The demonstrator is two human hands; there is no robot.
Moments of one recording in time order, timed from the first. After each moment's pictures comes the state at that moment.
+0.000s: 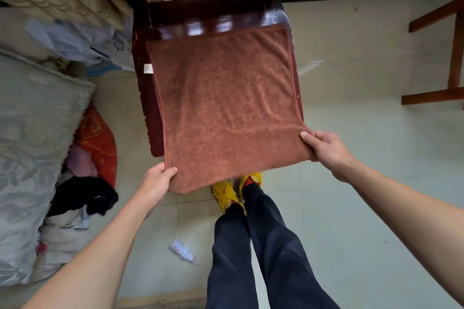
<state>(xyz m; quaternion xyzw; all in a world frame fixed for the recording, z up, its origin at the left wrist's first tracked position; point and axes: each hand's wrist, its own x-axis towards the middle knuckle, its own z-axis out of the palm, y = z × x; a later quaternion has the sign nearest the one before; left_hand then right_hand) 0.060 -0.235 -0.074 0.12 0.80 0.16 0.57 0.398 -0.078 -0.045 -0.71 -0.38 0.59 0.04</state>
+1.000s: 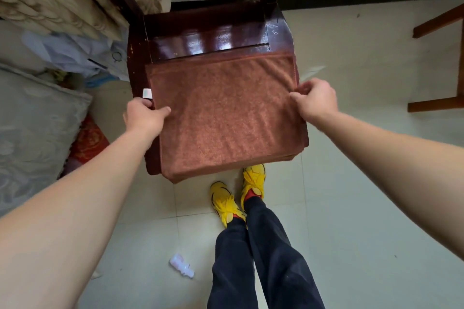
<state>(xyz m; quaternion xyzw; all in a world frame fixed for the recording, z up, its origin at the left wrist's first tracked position) 0.027 -0.076 -0.073 0.19 0.92 0.15 0.32 0.336 0.035 -0.072 -0.76 -0.55 0.34 0.02</state>
